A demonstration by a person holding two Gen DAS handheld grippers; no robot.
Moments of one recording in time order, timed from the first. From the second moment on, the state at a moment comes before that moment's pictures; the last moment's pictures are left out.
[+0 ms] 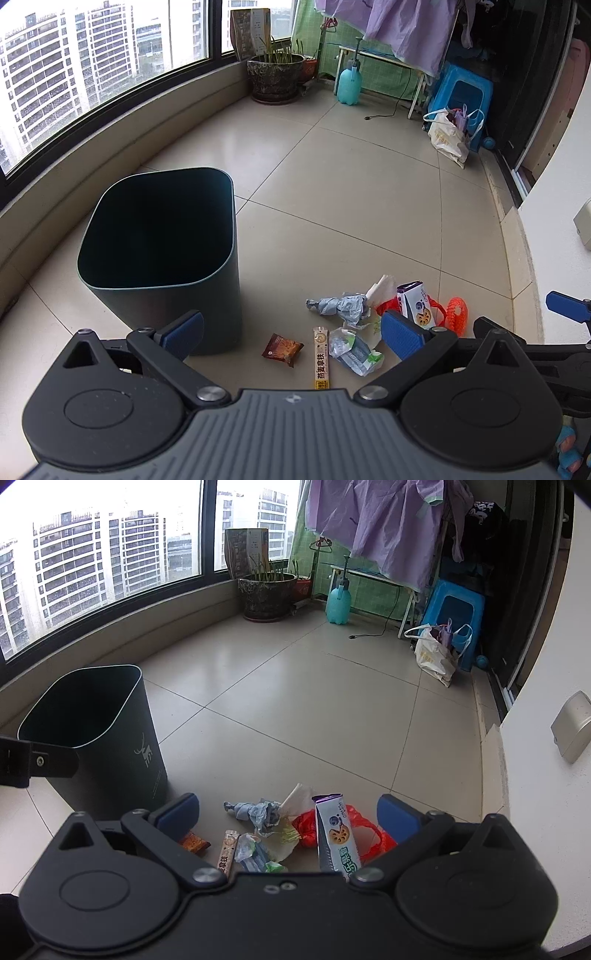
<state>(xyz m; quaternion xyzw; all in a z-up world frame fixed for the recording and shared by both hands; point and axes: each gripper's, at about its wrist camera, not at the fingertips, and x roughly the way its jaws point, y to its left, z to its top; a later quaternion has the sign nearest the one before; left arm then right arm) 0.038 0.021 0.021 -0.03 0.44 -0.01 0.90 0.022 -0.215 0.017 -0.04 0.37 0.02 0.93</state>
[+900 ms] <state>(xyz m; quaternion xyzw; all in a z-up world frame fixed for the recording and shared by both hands) 0.157 0.125 -0.013 0.02 0.46 0.10 0.88 0.133 -0.268 -0.051 -0.11 0.42 0.01 0.90</state>
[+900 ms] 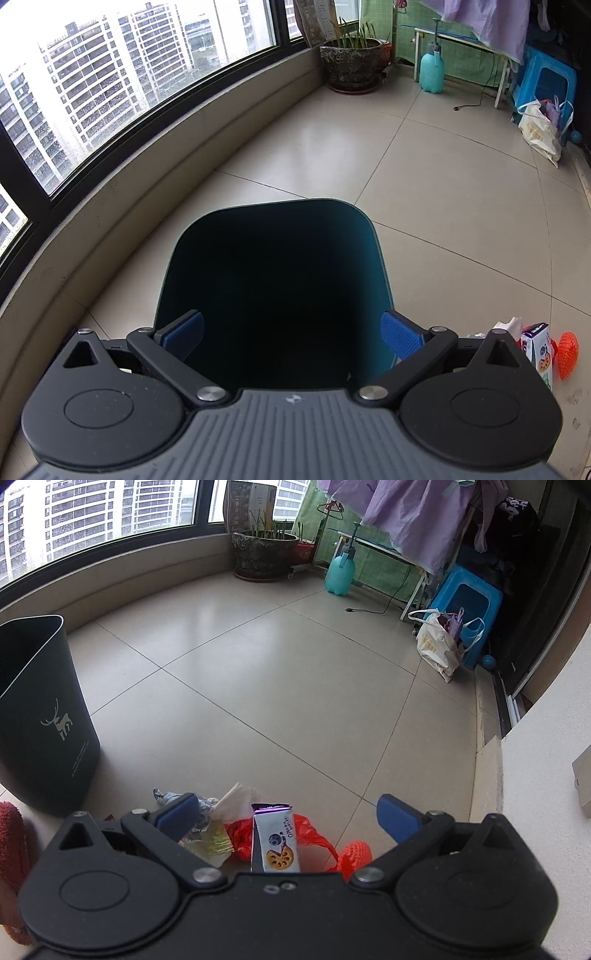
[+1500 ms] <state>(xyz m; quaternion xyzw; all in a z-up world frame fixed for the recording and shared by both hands) 0.190 0.221 -0.060 -0.04 0.49 0.17 0.85 0.142 -0.263 -0.083 -0.13 0.46 0.03 0.88</state>
